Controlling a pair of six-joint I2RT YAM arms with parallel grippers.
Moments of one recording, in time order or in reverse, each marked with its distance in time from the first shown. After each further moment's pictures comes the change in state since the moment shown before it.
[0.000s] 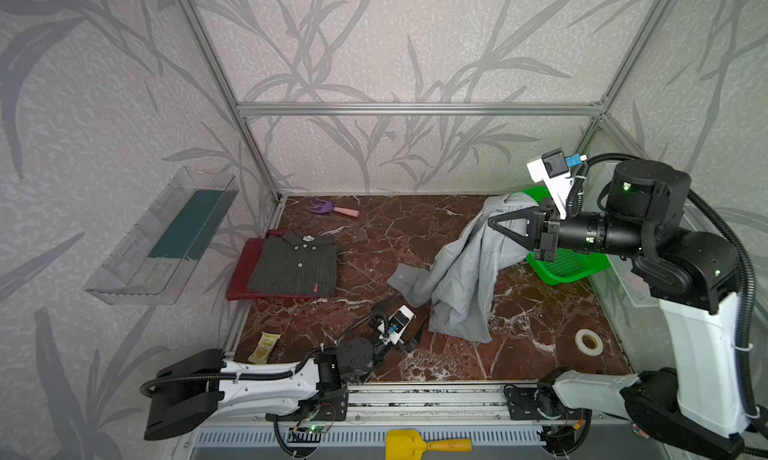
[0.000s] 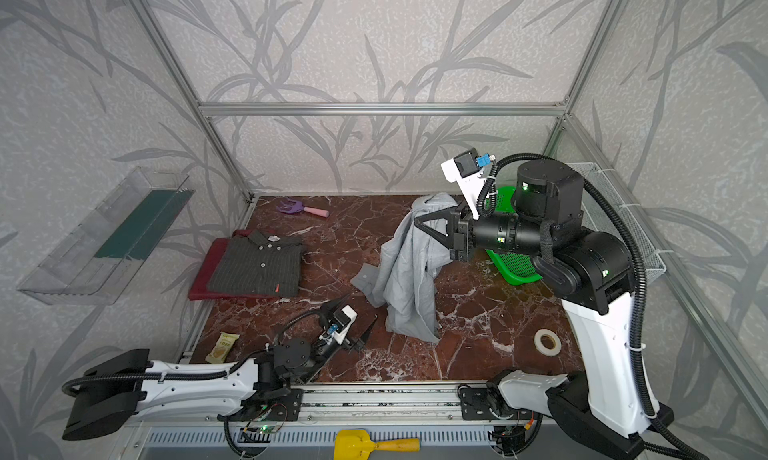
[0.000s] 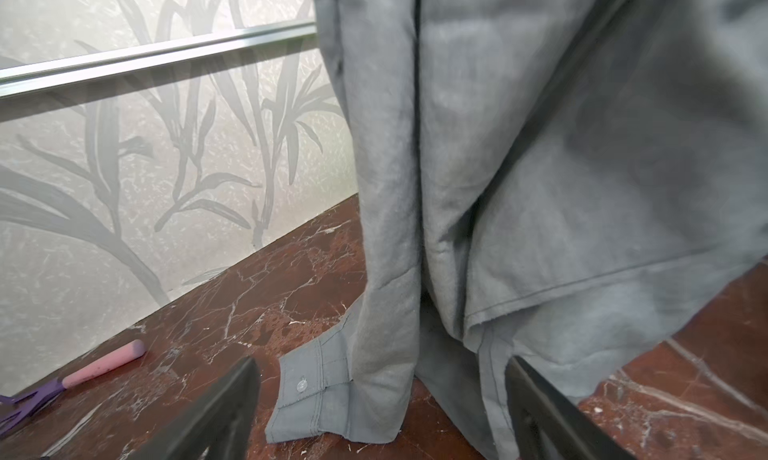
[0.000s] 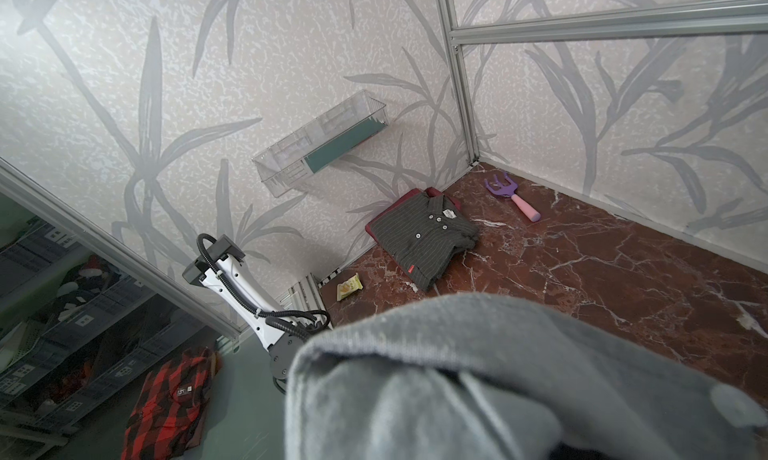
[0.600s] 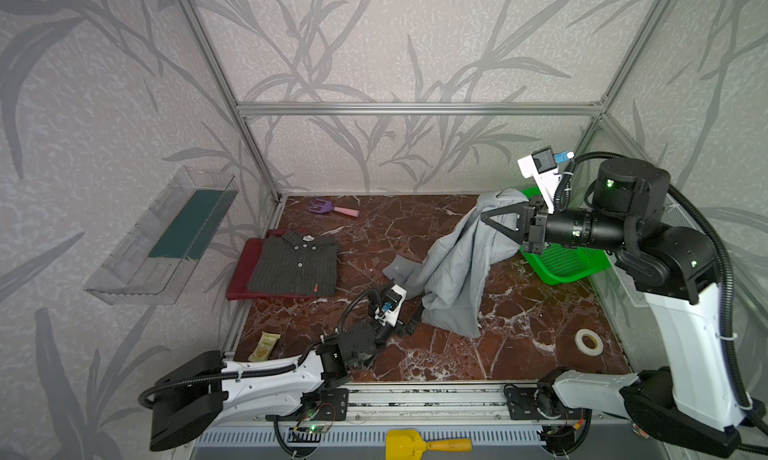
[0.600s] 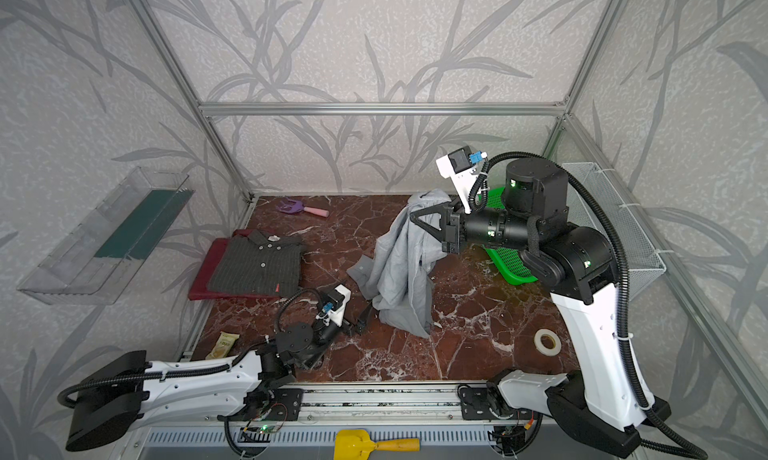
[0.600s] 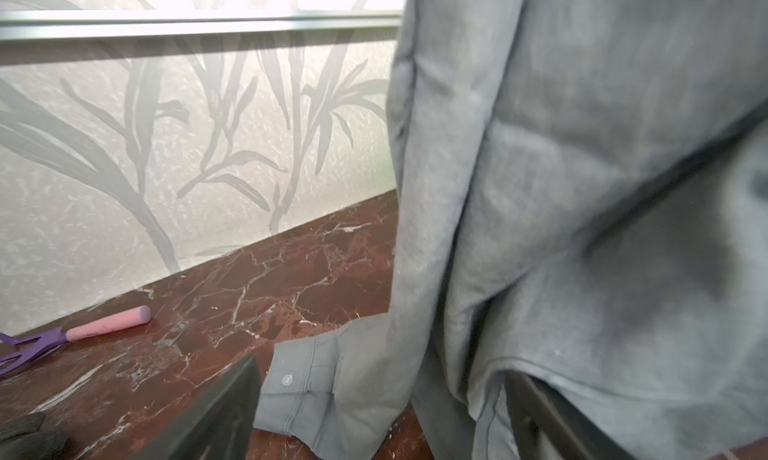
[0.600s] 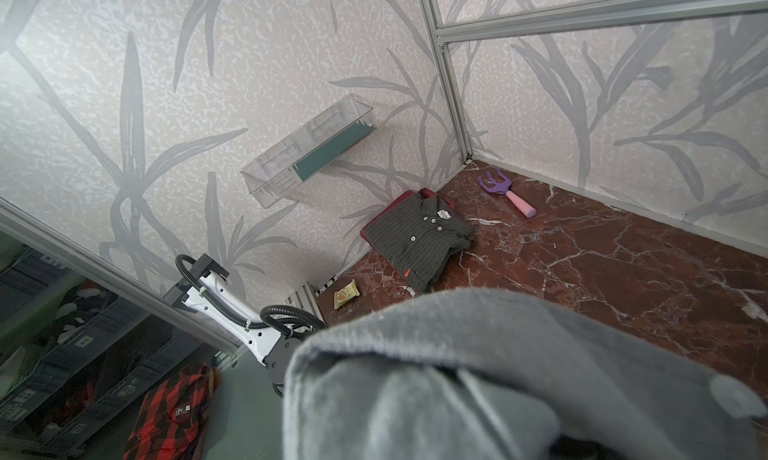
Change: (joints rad) left arm 0.098 0.018 0.056 -0.018 0.034 -0.143; right arm 0.000 0.004 -0.063 0.071 0.030 0.047
